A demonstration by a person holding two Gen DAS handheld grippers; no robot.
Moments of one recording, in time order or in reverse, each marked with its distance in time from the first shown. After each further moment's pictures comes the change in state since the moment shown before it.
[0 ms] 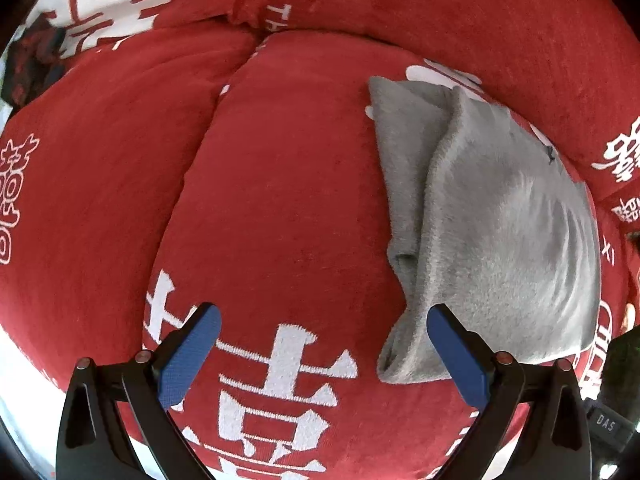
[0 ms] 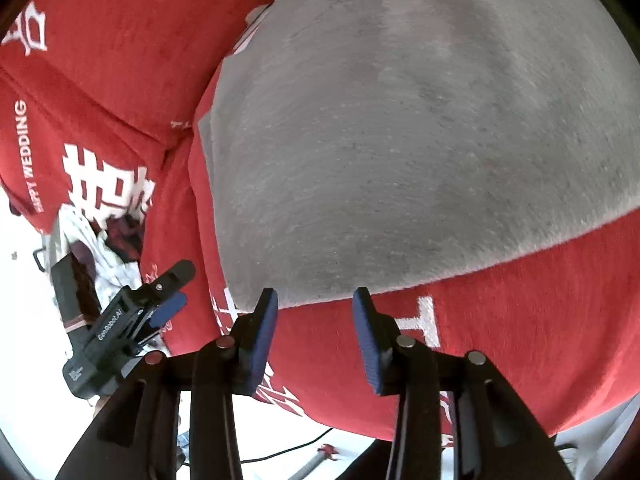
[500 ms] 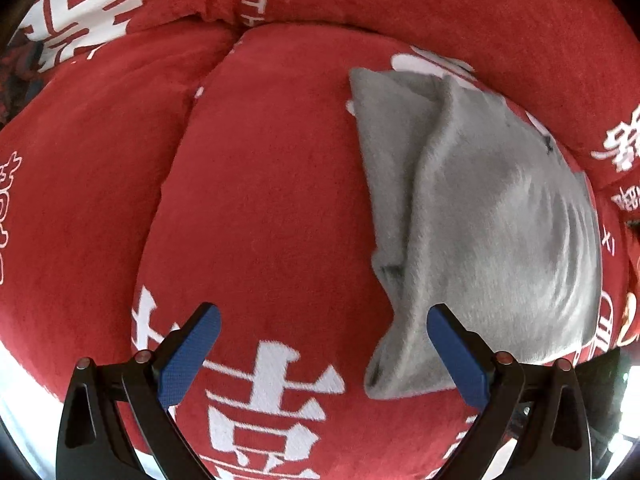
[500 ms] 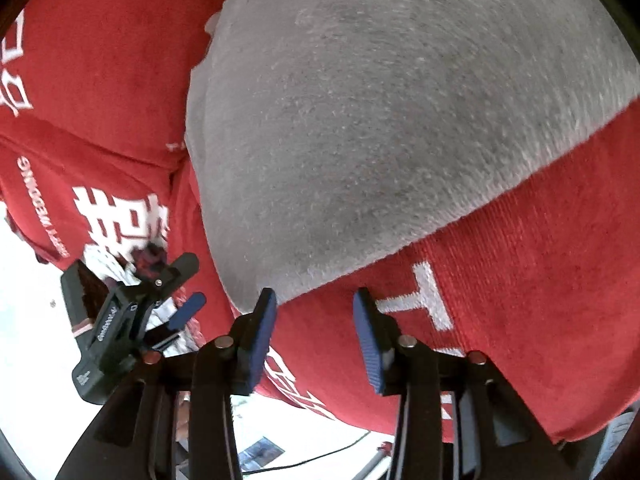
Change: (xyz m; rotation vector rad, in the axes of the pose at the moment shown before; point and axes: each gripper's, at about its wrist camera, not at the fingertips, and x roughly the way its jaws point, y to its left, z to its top) left arm 0.010 -0.006 0.014 0.020 0.028 -0.016; right arm 0.018 -0.040 -0.018 0.174 -0.032 0.167
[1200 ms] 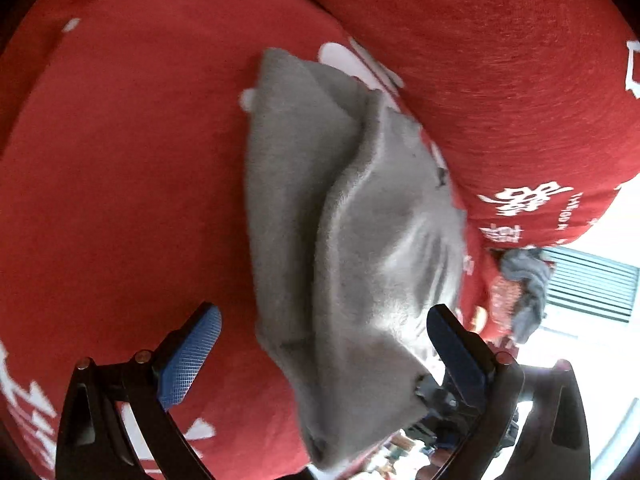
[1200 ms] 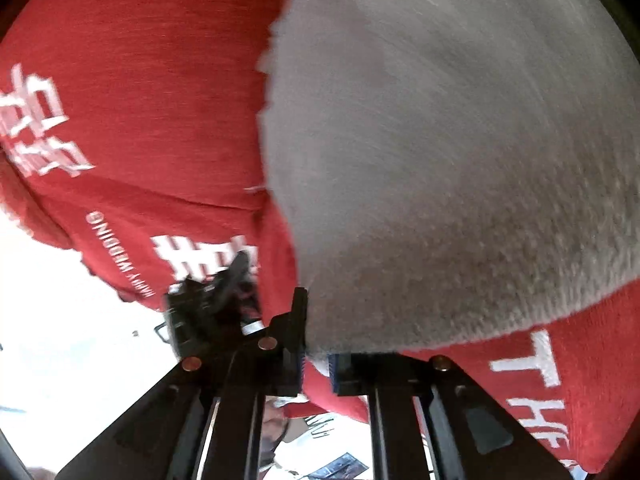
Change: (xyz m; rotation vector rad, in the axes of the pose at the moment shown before) left arm 0.050 0.001 0.054 -0.157 0.200 -0.639; right arm -0.010 0.034 0.037 0.058 -0.059 0.326
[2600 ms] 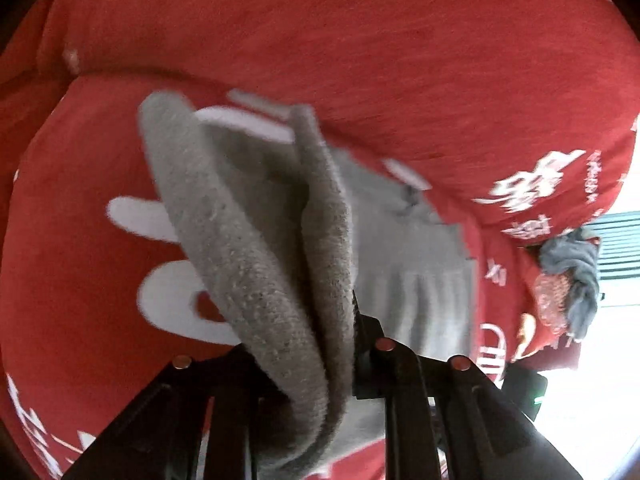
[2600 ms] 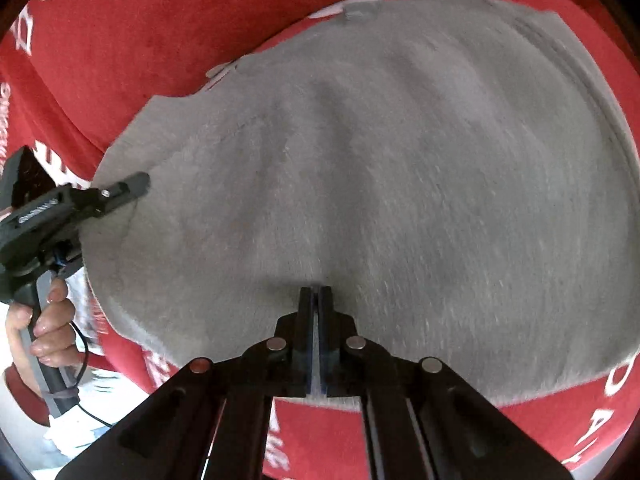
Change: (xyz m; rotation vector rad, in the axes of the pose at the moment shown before) left arm 0.032 -0.137 0.000 0.230 -0.169 0.200; right arm -0.037 0.028 0.054 -0.446 0.068 -0.650
